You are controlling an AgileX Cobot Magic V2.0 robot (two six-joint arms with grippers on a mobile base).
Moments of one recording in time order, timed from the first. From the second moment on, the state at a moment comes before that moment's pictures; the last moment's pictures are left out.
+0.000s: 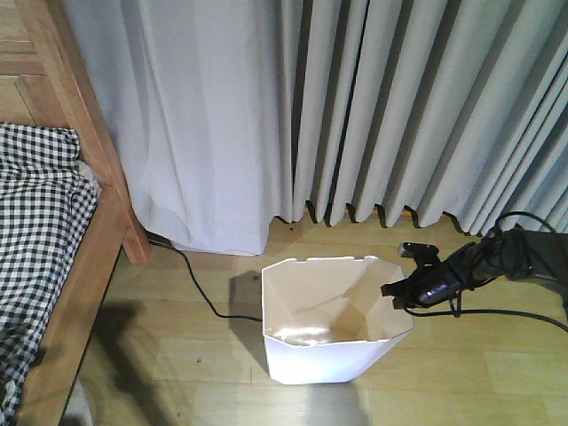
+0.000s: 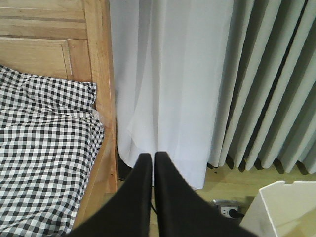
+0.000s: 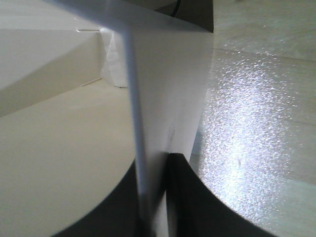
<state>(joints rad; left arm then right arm) 0.01 -0.01 0.03 0.04 0.34 -0.10 -0.13 3.11 -1.88 0.87 0.47 -1.00</state>
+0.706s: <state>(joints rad) 0.01 -0.01 0.03 0.04 0.34 -0.10 -0.11 3.17 -1.93 0.81 0.50 -0.91</state>
